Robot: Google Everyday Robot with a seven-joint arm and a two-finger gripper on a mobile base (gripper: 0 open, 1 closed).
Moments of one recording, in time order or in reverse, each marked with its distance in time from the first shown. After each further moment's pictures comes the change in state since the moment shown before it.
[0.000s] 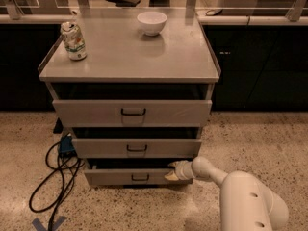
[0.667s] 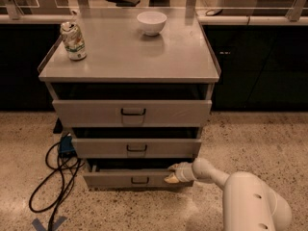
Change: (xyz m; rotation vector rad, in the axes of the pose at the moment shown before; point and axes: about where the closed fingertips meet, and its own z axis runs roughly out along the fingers) arm -0.003 0.010 -0.006 -0.019 -0.009 0.000
